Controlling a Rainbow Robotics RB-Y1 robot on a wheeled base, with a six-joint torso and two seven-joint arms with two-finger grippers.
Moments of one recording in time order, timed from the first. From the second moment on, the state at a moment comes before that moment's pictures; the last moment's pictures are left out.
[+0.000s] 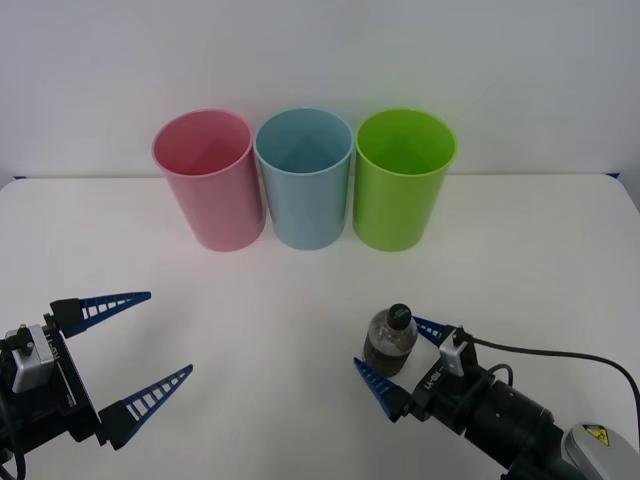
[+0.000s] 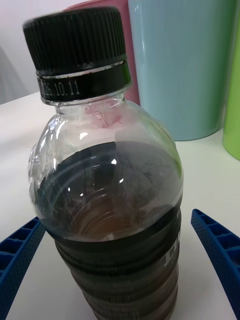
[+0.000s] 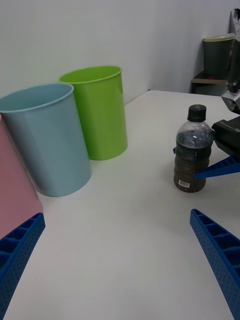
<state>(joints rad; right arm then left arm) 0.18 -0.32 0.20 -1.51 1.08 -0.69 0.34 0.51 0.75 0.11 -2.04 -0.96 -0.81 -0.20</state>
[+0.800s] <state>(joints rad) 0.15 -0.30 0.21 -1.47 1.03 -0.70 0.39 0.51 0.75 0.11 -2.04 -0.96 -0.81 -0.20</state>
